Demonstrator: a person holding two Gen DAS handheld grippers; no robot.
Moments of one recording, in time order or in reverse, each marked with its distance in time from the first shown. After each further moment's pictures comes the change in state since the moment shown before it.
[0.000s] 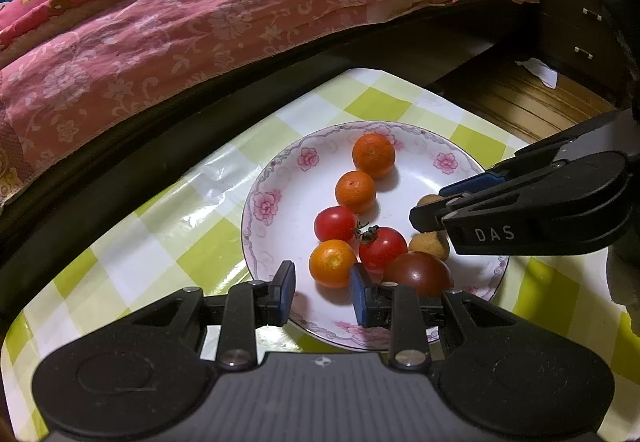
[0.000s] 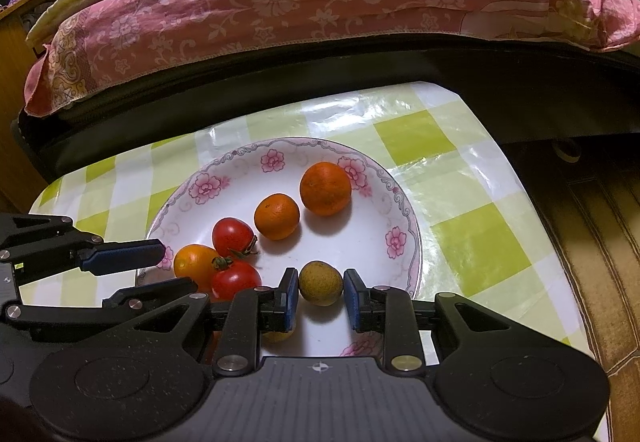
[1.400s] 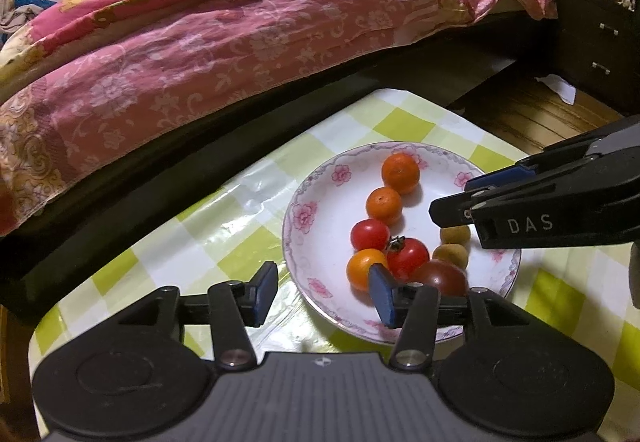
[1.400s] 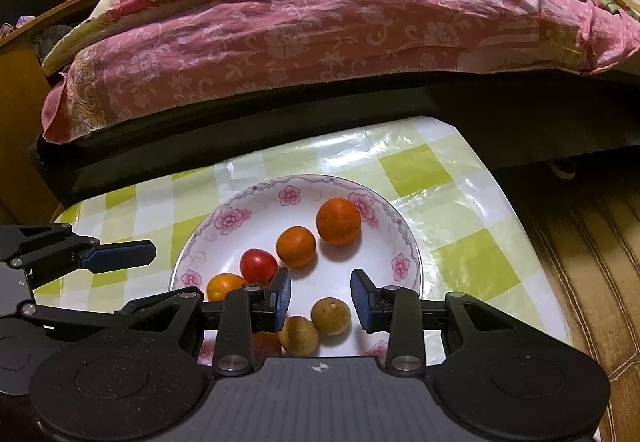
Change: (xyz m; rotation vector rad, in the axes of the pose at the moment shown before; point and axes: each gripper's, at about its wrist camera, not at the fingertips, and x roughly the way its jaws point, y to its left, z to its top) left arm -0.024 0.009 -0.002 -0.032 -0.038 0.070; right arm -0.027 0.008 0.005 0.011 -0.074 0.008
